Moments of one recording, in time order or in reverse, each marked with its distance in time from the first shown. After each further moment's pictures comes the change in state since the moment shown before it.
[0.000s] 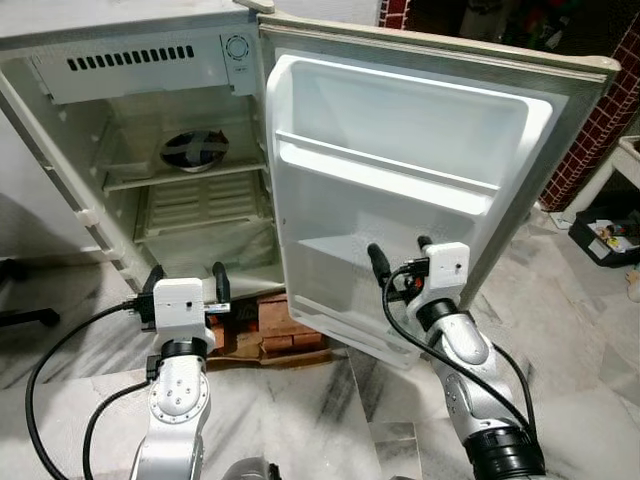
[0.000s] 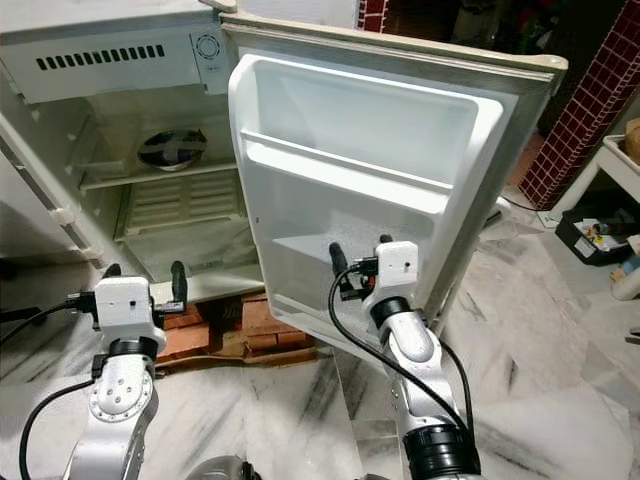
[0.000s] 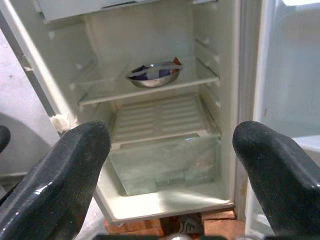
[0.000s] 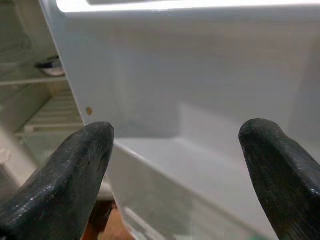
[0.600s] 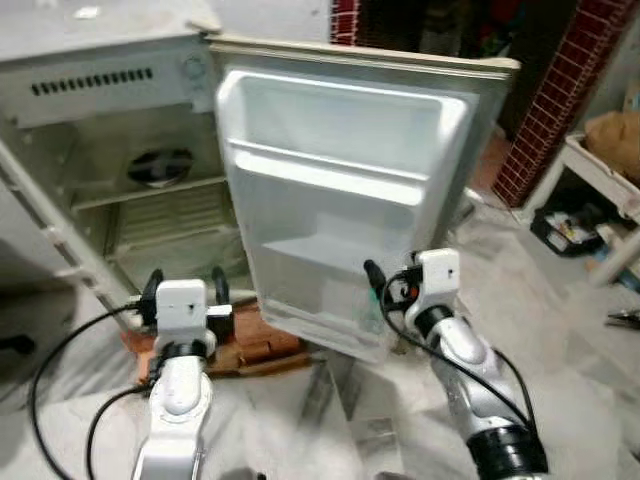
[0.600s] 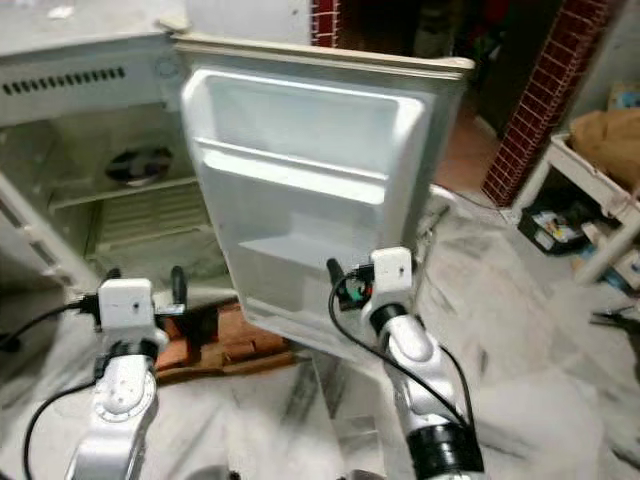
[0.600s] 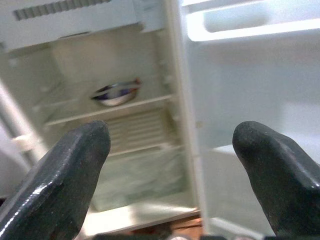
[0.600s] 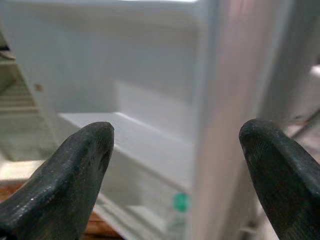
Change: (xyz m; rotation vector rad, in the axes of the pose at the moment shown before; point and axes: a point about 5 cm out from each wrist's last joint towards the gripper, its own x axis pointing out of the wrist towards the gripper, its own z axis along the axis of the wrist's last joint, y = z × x) left arm 0.001 -0.009 0.002 0.013 -0.015 -0.032; right arm -0.001 -0.009 -0.006 -0.050 0.065 0.000
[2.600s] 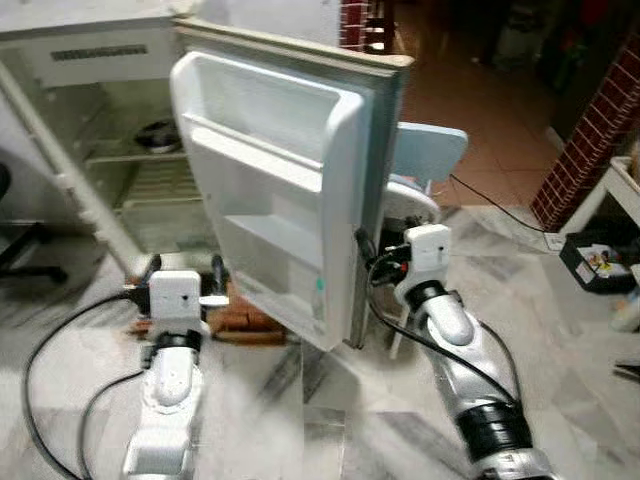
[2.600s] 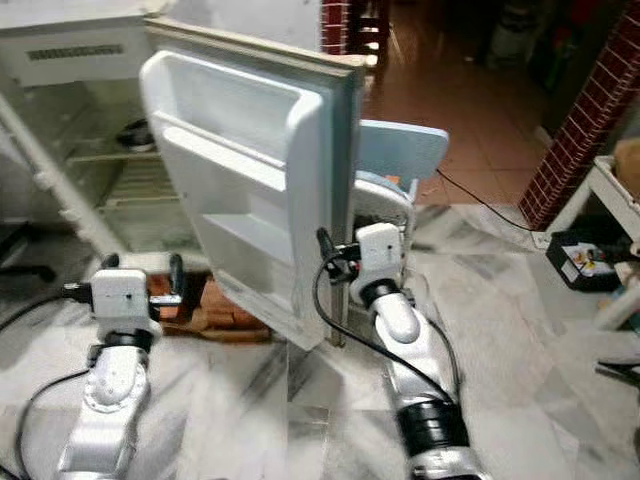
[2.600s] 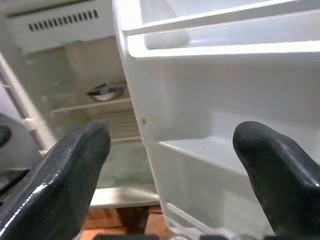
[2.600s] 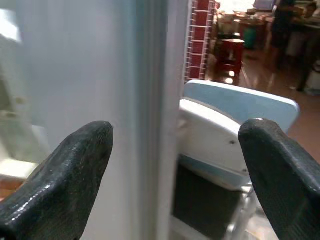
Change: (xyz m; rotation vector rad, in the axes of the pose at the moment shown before) left arm 0.004 -0.007 0.002 -0.047 -0.036 -0.064; right arm 0.011 -0.007 0.023 -0.097 -0.147 -0.041
